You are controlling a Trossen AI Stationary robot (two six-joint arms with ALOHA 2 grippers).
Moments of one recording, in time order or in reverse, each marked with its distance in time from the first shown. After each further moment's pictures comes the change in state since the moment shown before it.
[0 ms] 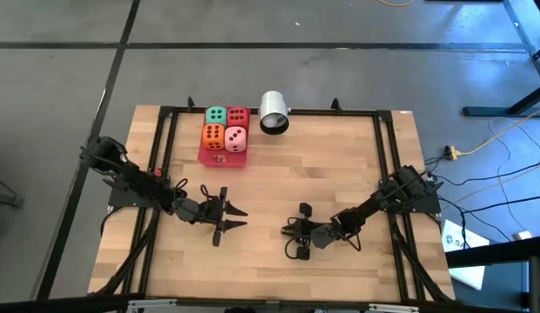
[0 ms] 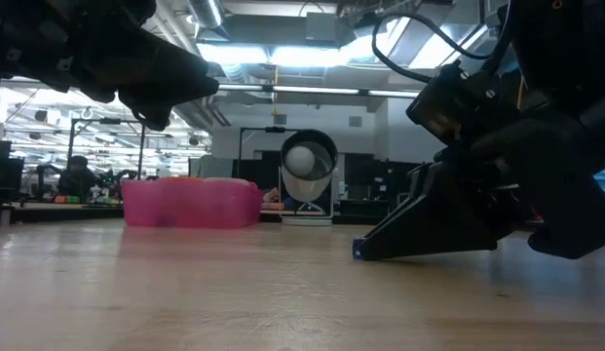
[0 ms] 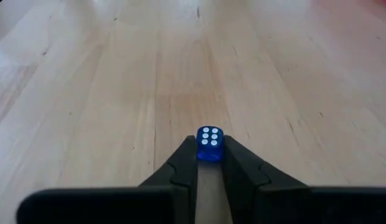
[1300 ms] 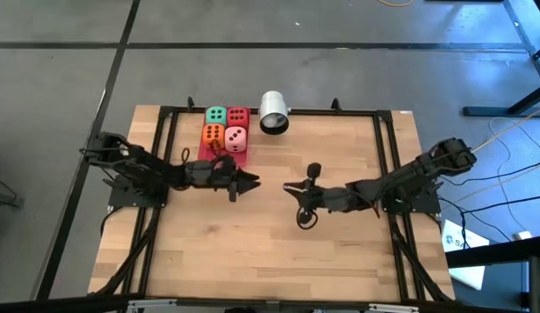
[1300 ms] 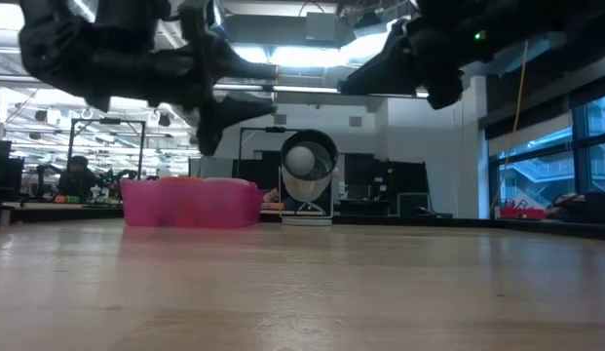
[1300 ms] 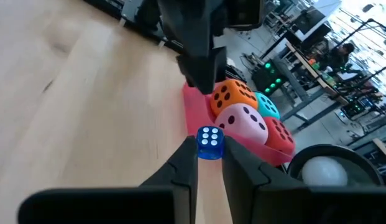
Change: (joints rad) left arm 0.509 0.000 0.040 0.053 0.375 -0.498; right arm -0.197 -0.528 0.005 -0.306 0.126 -0.738
